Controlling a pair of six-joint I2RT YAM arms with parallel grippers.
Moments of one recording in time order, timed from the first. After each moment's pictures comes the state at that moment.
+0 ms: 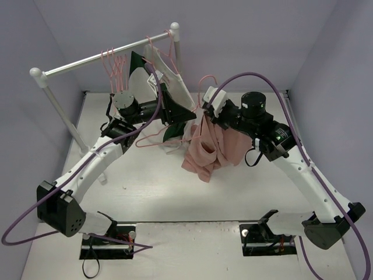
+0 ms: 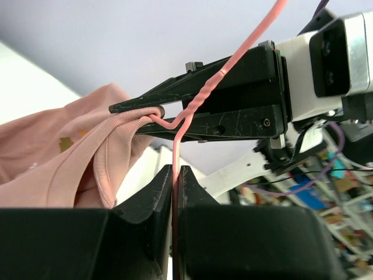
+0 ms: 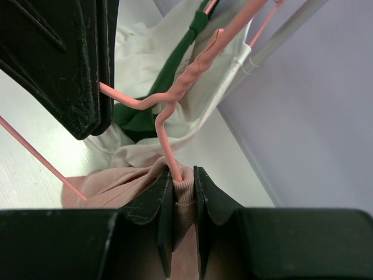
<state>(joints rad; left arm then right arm) -0.48 1.39 1.26 0.37 0.92 -0.95 0.62 1.23 1.45 -0.49 -0.17 -0.56</state>
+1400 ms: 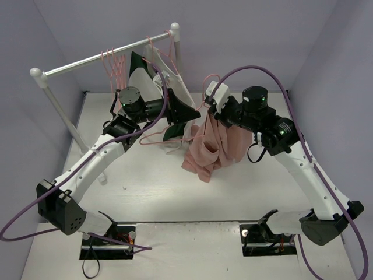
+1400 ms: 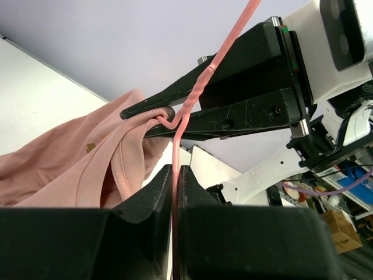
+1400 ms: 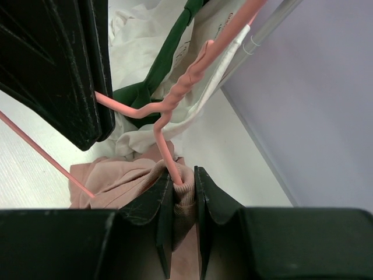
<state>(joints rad) -0.55 1.40 1.35 0.19 0.84 -0.70 0.61 1.27 1.55 -0.61 -0.18 -0.52</state>
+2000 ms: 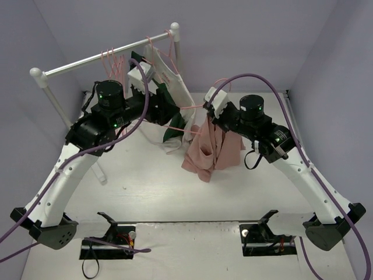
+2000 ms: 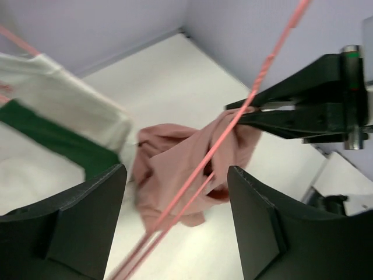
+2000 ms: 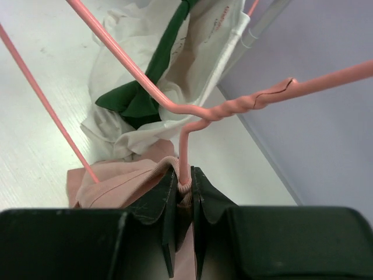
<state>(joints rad) -0.58 1.27 1.68 -0.57 0.31 -0.20 0.64 1.21 1.42 -0.50 -0.11 -0.50</state>
